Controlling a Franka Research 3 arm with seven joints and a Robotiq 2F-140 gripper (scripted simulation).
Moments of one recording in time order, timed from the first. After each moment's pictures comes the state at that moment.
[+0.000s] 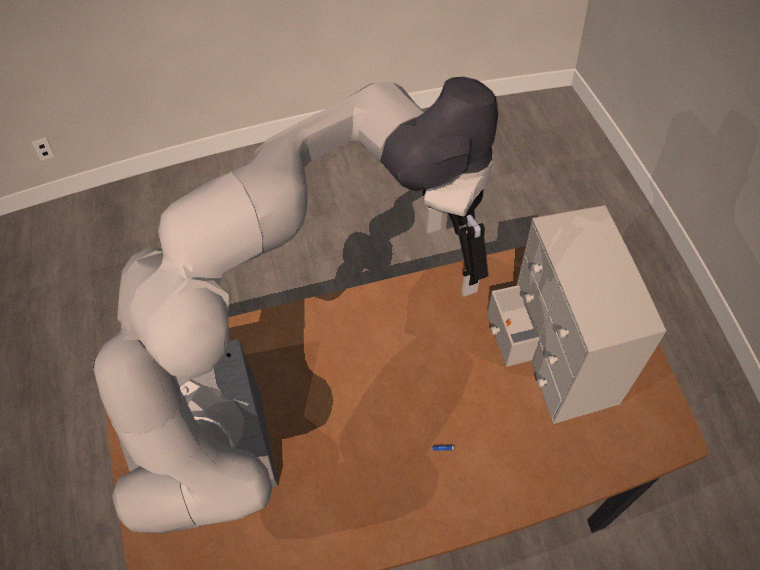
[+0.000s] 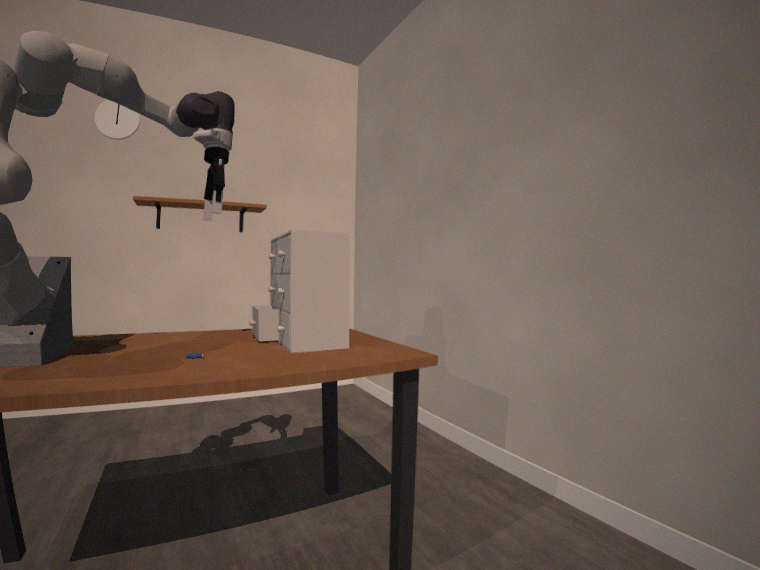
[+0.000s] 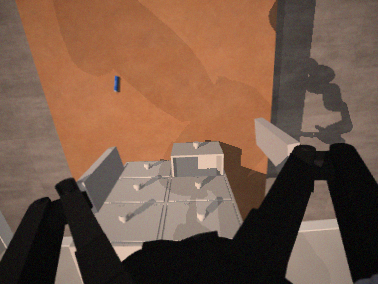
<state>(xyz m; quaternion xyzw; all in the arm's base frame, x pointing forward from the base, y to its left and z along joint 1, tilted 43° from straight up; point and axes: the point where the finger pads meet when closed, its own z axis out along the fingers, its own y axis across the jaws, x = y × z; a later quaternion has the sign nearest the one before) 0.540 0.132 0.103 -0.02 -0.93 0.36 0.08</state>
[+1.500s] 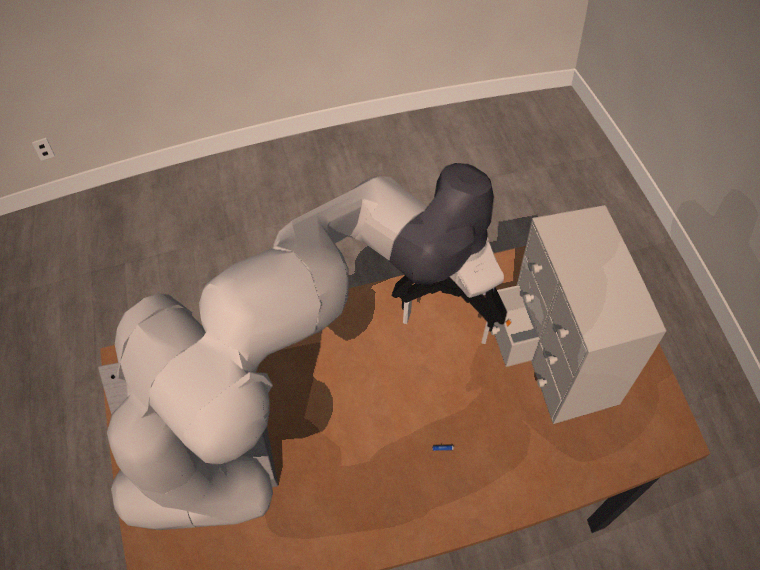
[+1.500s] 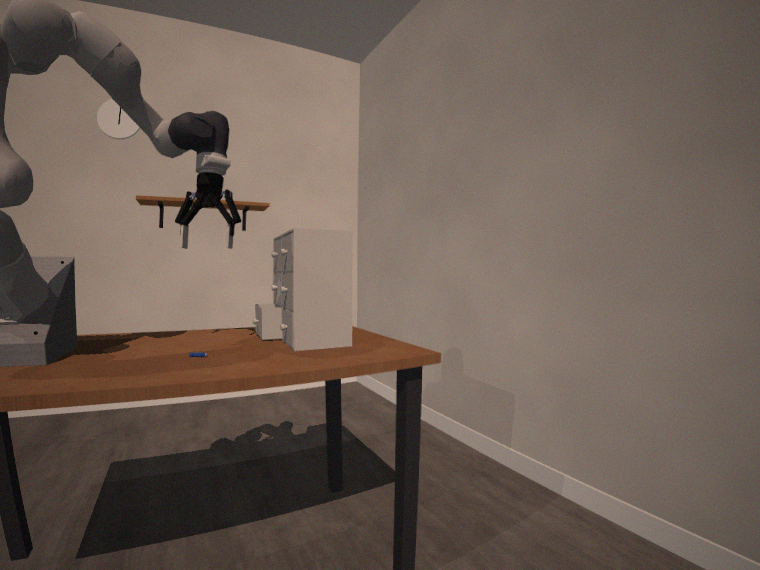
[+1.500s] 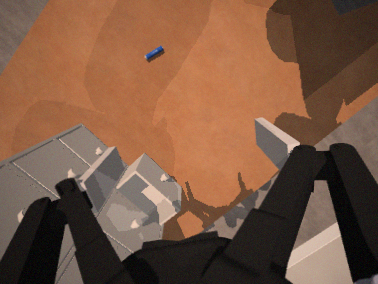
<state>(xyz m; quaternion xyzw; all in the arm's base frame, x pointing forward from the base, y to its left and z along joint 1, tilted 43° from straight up) 0.492 0.016 0.077 0.37 -0.85 0.30 0.23</state>
